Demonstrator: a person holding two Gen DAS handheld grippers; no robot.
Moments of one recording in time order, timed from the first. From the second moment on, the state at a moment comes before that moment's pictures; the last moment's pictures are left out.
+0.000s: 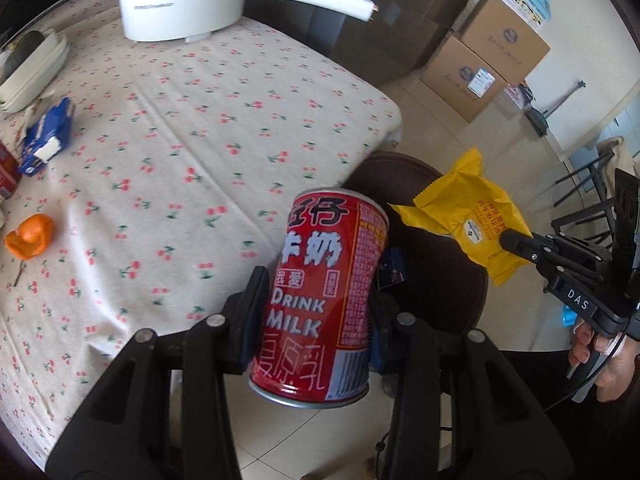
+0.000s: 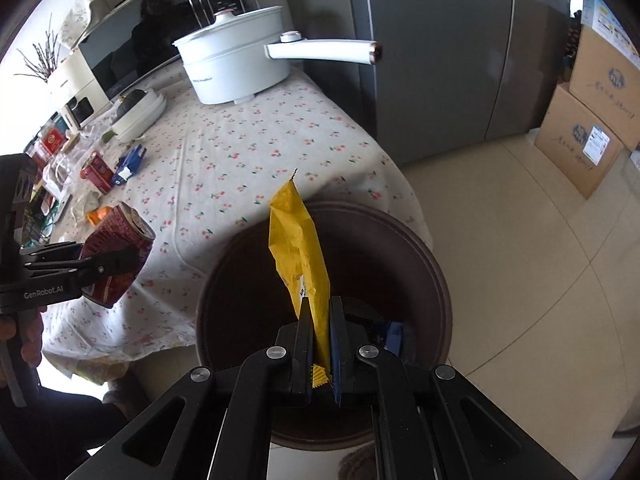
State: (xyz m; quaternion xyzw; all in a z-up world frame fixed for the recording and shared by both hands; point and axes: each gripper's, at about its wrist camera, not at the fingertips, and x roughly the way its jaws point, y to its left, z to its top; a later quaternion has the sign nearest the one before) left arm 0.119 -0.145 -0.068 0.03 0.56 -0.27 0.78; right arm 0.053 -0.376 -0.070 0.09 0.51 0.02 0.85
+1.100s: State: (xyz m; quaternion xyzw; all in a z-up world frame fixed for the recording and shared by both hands) left arm 0.125 -0.084 -0.057 0.02 0.54 -0.19 0.82; right arm 0.059 -0.390 -0.097 0.11 0.56 -0.01 0.82
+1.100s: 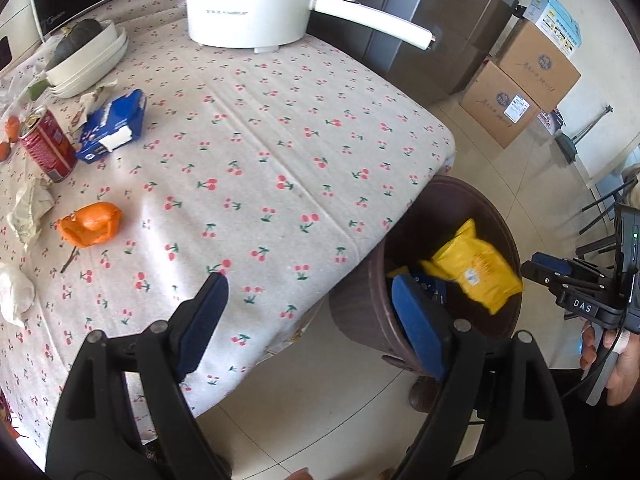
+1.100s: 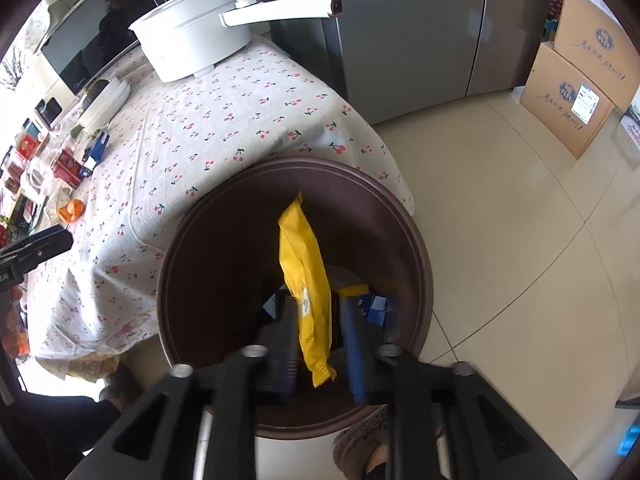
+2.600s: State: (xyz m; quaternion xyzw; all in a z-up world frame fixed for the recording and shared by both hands) left arm 0.198 0.184 -0.077 -0.18 0.55 0.04 0.82; right arm 0.202 -0.174 -0.074 0.10 0.57 0.09 0.81
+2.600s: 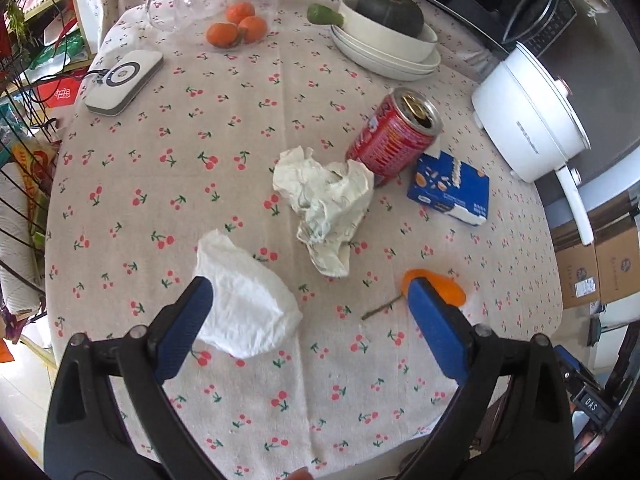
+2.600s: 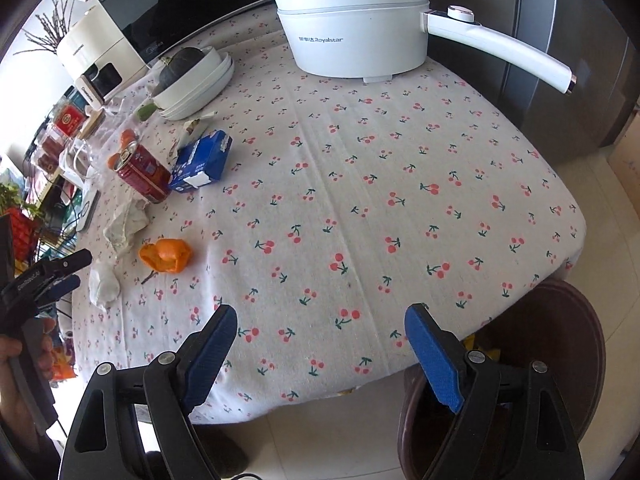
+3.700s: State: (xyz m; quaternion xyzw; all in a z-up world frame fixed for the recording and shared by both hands) left arm 0.174 0.190 -0.070 -0.15 0.53 0.03 0.83; right arm 0.239 -0.017 -0.113 0.05 0.54 0.19 0.82
